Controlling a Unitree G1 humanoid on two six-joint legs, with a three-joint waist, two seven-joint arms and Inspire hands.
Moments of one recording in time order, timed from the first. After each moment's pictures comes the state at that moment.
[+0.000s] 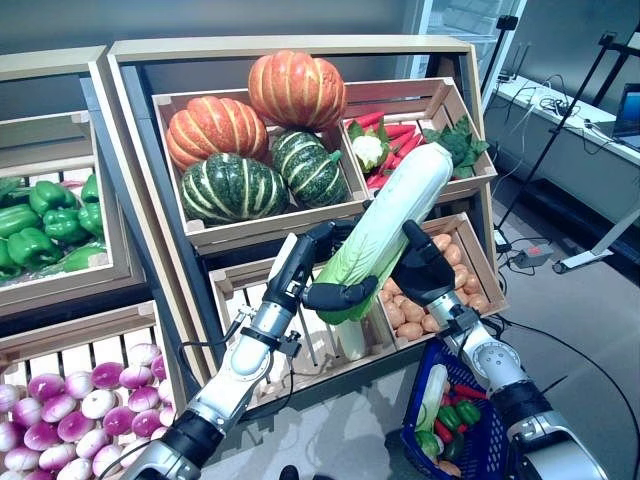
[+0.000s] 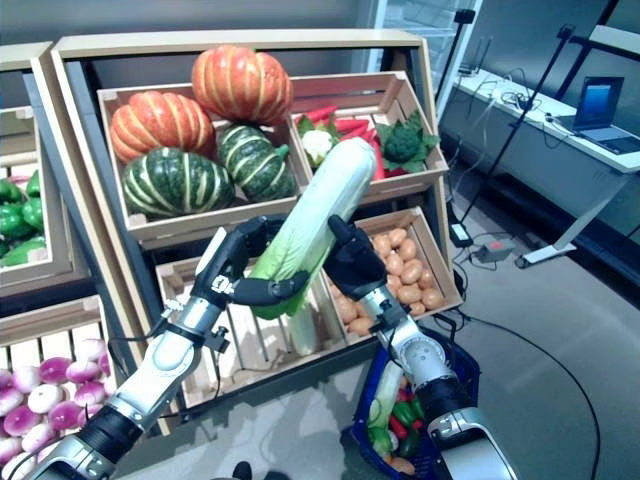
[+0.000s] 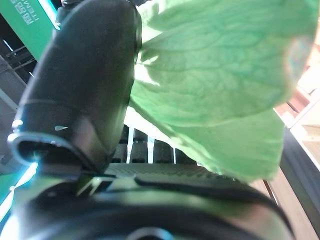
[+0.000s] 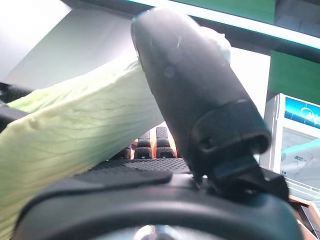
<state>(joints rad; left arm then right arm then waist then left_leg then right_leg) -0.23 0.49 -0.47 0.16 -0.25 -0.47 0.12 -0.41 -0.33 0.24 0.45 1.58 0.18 0.65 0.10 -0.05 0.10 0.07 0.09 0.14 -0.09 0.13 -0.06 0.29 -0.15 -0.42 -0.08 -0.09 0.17</state>
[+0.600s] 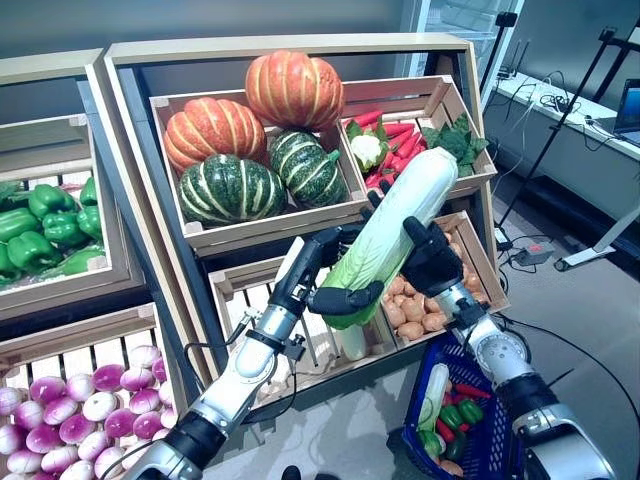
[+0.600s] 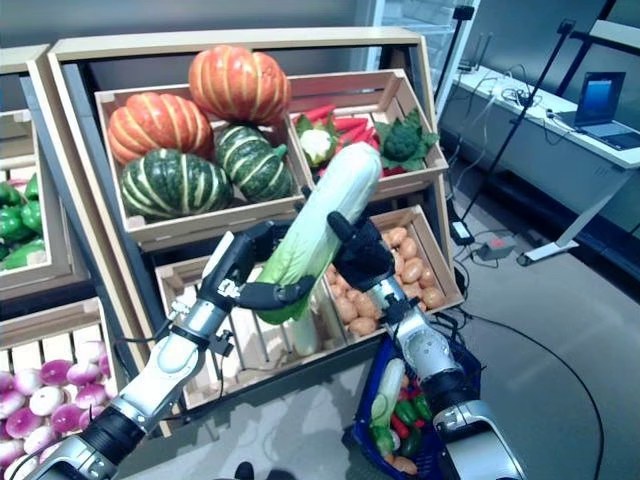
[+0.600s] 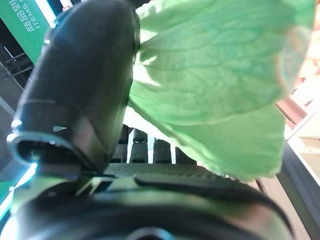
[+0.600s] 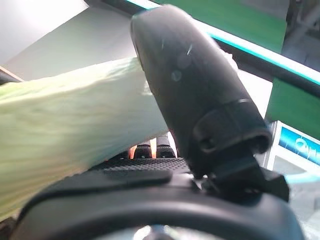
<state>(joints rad) -0.23 0.49 -0.51 0.16 -0.26 -0.47 0.10 -0.48 -0.39 0.24 0.45 1.50 0.09 0.68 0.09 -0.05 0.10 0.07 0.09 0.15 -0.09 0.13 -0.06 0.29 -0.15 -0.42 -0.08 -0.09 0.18</state>
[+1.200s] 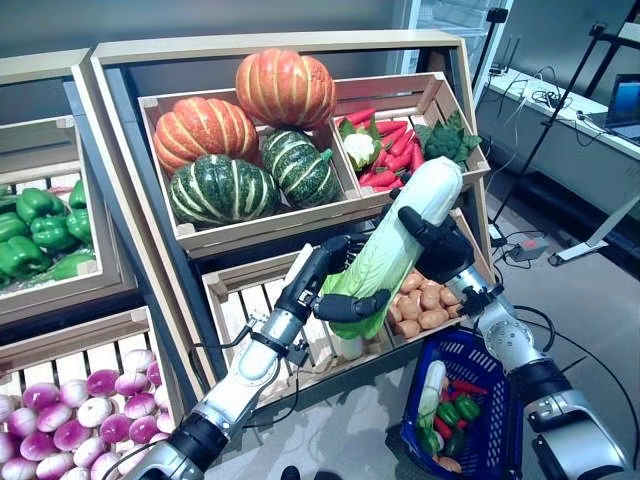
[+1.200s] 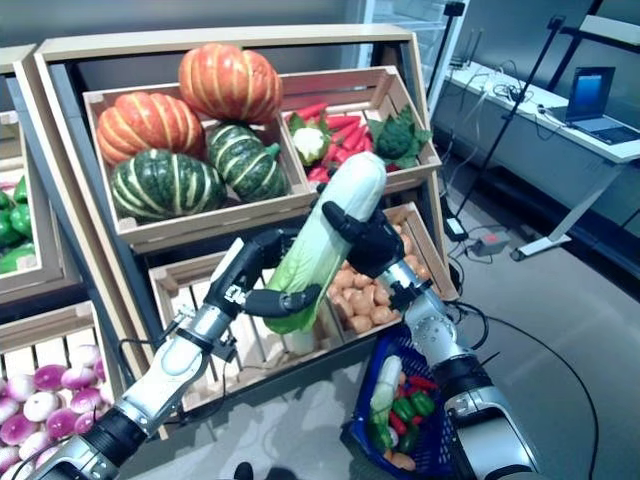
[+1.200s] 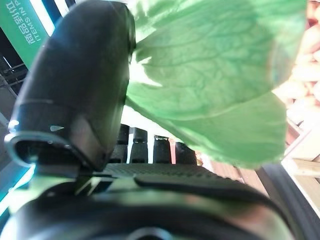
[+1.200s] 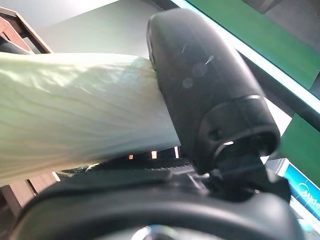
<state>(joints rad) -0.23 0.48 -0.53 0.17 -0.26 -0.46 0.08 -0.50 -0.44 0.24 0.45 1.34 0.02 0.69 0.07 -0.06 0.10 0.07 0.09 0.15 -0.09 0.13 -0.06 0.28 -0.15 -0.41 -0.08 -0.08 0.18</state>
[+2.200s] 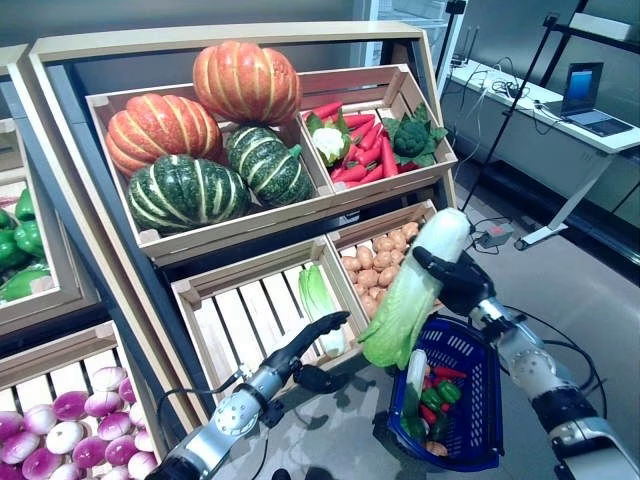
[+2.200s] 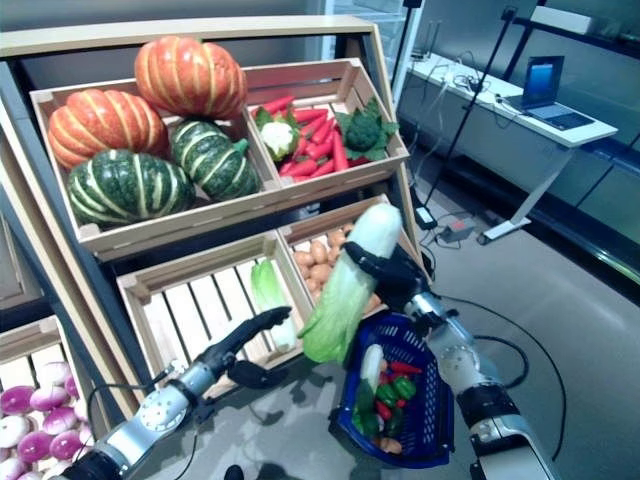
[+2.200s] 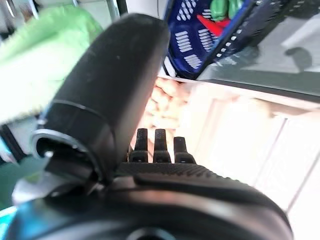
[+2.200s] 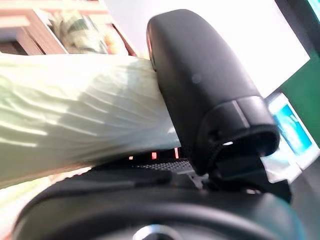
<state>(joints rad) -0.01 0.55 -0.49 0.41 -0.07 -0.41 0.00 -0.29 -0.53 0.08 0.55 1.22 0.04 0.59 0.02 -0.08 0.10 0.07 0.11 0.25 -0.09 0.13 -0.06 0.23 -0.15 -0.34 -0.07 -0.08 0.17</state>
